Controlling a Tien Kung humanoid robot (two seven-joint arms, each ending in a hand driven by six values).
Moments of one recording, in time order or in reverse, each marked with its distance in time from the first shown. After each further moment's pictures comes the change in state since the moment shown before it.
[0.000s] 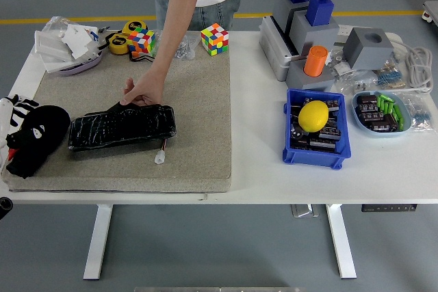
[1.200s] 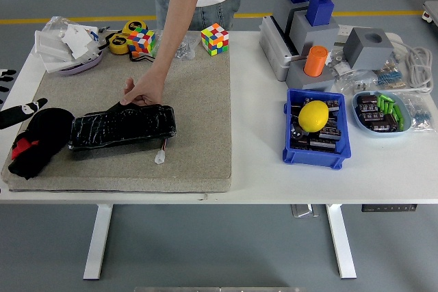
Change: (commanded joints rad) left arm 0.038 0.059 -0.135 -0.186 -0.013 -0.009 0.038; right arm 0.007 0.001 0.004 -0.007 -0.004 0.002 0.000
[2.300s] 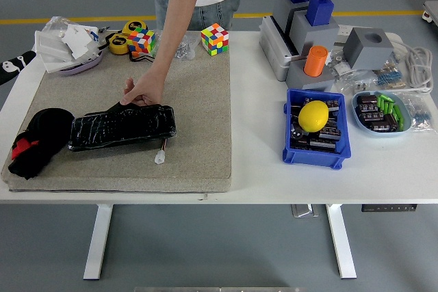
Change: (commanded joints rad) left arm 0.151 0.076 -0.283 -0.521 0.098 -0.130 0.336; right arm -0.004 0.004 -0.002 -0.004 0.002 -0.003 0.002
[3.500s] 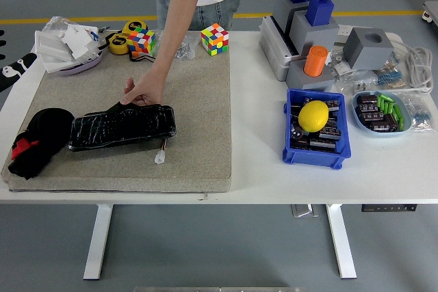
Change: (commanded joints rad) left arm 0.047 0.058 0.080 -0.041 -0.265 0.080 -0.137; right arm 0.005 0.013 -0.055 -0.003 0.002 -0.006 -0.003
